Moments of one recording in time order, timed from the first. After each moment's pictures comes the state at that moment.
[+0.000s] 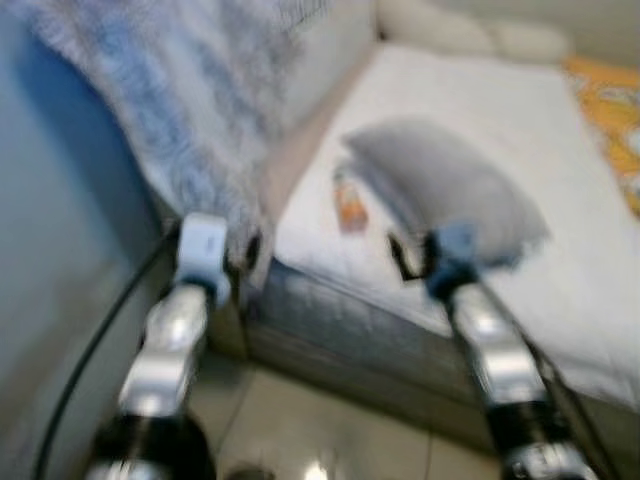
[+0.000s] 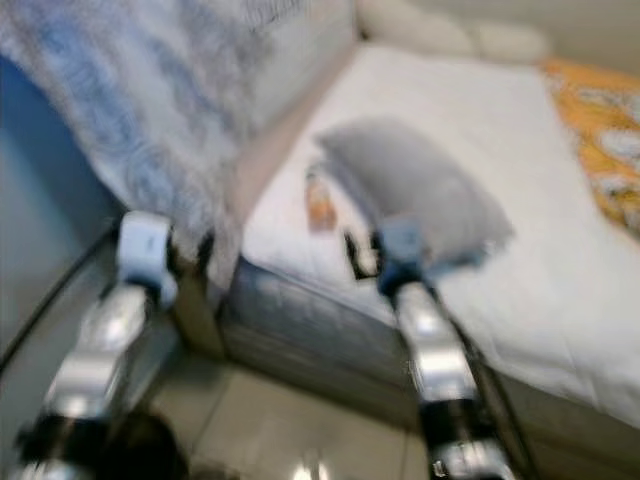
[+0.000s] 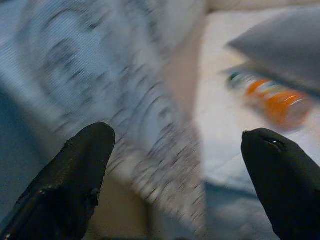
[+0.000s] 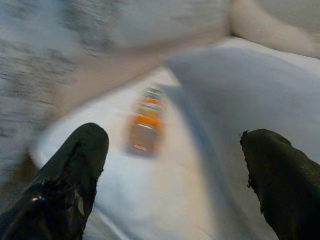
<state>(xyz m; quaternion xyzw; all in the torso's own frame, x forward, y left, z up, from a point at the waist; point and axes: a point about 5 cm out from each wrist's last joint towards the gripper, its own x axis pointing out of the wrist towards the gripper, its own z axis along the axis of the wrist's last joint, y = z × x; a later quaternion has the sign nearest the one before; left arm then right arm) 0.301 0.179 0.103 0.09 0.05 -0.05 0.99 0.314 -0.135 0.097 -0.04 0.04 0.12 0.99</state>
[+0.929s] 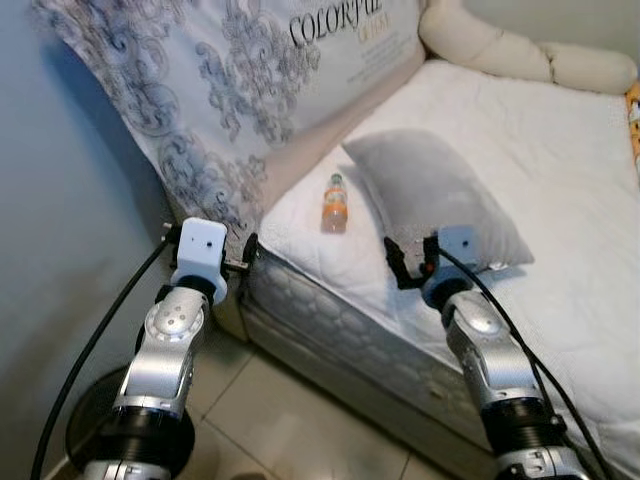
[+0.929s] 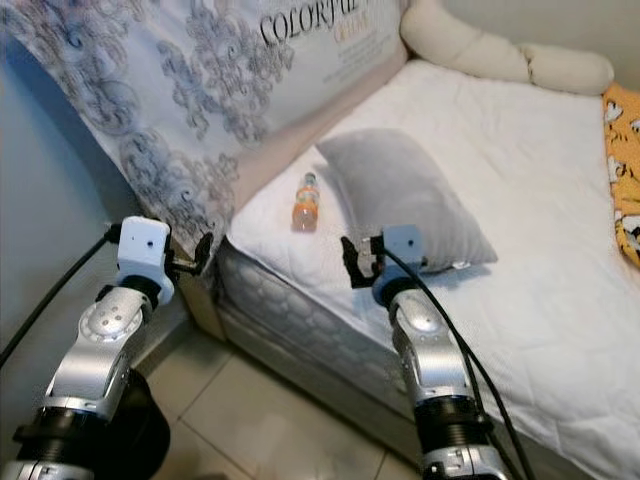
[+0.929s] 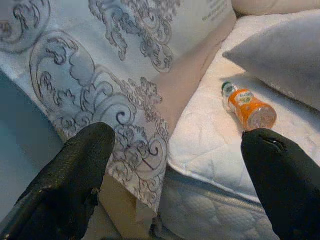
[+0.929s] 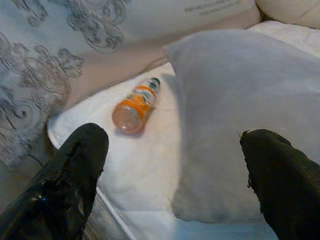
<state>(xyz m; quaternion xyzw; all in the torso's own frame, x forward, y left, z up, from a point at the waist) 0.307 0.173 0.110 0.10 0.04 -0.06 0.99 0.313 -0.145 0.087 0.02 0.09 0.09 0.99</state>
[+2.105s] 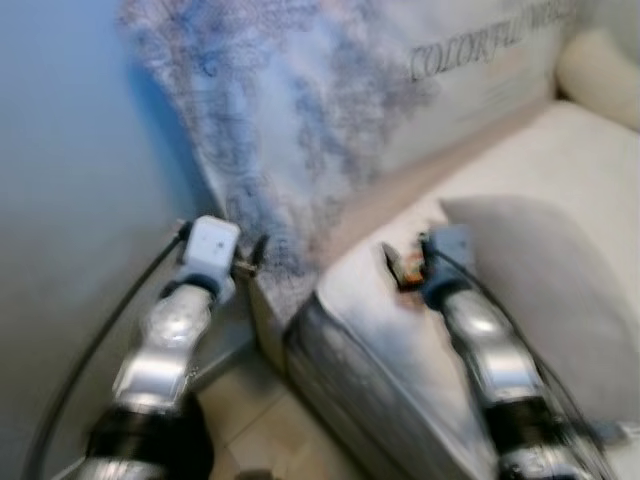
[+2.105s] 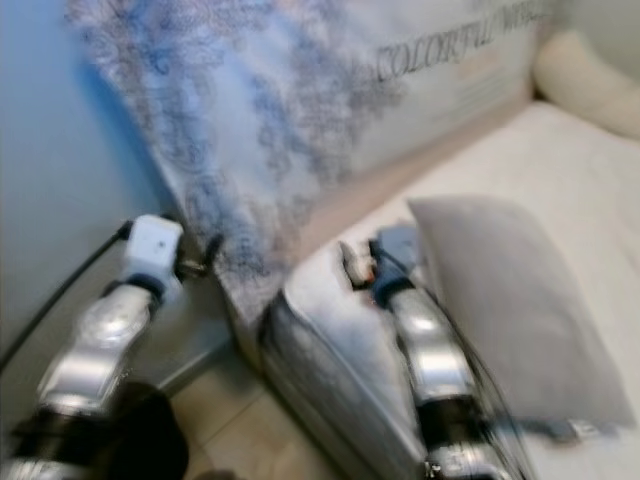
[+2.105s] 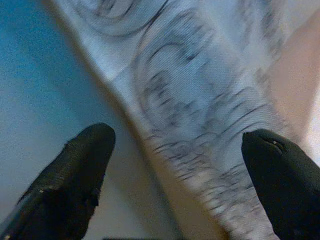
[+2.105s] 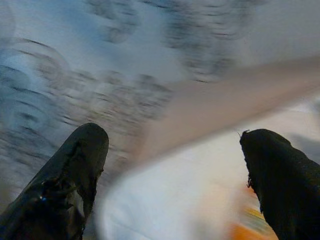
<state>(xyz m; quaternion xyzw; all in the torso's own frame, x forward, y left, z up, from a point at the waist) 0.302 0.178 0.105 0.15 0.05 -0.10 0.98 0.311 -0.121 0.087 0.01 0.11 0.15 0.98</state>
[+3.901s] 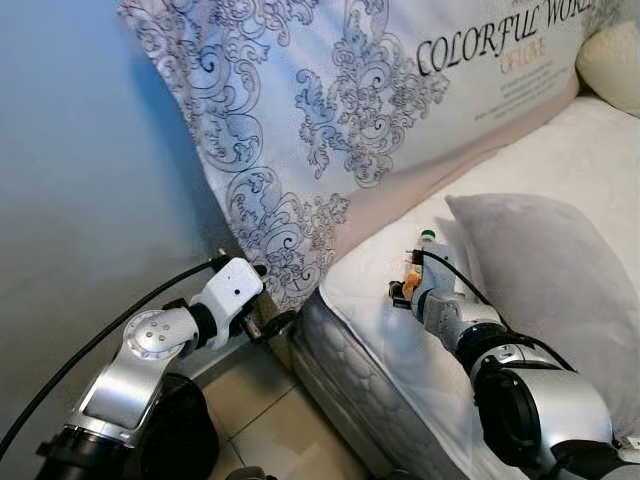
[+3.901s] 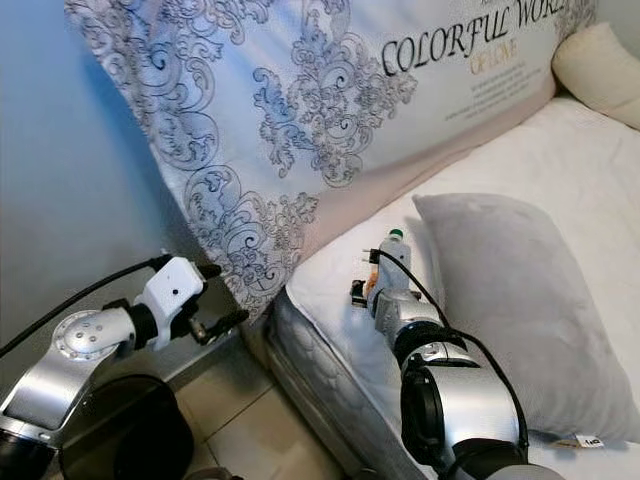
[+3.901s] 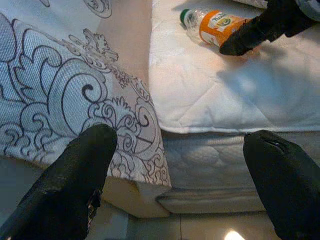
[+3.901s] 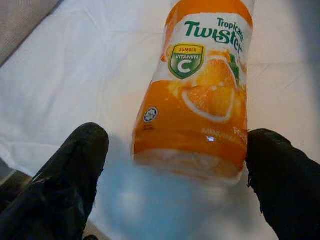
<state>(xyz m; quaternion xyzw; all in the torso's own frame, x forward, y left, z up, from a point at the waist) 0.267 0.164 0.102 0.21 0.14 -0.39 0.89 0.337 -0.145 0.033 0.06 0.38 -0.06 0.92</state>
